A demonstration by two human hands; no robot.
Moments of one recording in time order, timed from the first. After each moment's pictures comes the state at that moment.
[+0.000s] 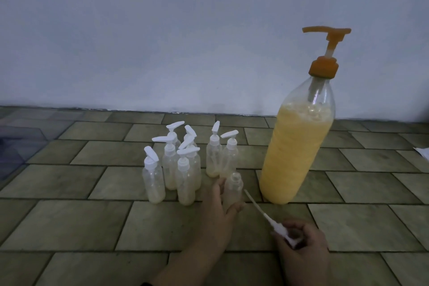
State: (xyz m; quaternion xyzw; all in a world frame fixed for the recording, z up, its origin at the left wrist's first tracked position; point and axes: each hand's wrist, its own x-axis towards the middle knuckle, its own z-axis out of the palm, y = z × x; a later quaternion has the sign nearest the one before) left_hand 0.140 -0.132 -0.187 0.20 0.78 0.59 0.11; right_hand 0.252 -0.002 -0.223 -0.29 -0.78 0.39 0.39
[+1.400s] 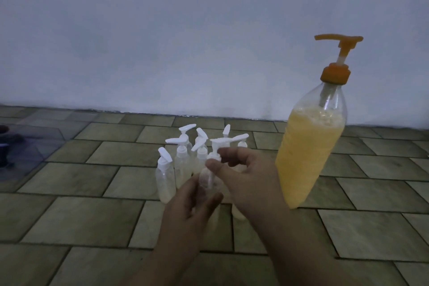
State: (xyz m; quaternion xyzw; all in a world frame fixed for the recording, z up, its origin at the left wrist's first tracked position) left_hand 0.152 -0.205 -0.121 0.21 0.70 0.68 0.04; right_hand 0.178 -0.088 -0.057 -0.13 -0.76 0.60 0.20
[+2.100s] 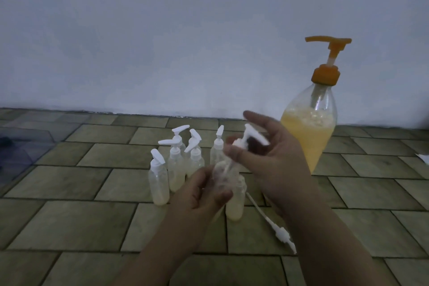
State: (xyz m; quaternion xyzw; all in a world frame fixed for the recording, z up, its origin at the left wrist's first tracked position) left_hand 0.146 -0.192 -0.106 0.29 0.67 0.68 0.10; right_hand 0.197 -0.064 -0.019 -0.08 -0.70 0.67 0.24
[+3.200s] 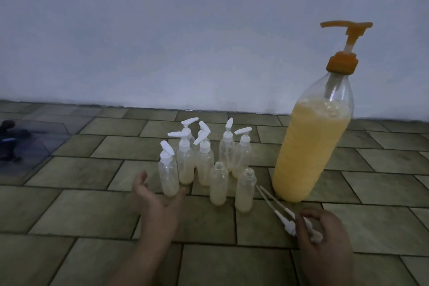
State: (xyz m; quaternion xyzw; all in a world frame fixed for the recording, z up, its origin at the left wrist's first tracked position) left_hand 0.109 -0.227 -0.175 -0.01 0.78 0.63 -0.06; right_hand 0.258 0.001 -0.191 -0.21 -0.84 0.27 0.42
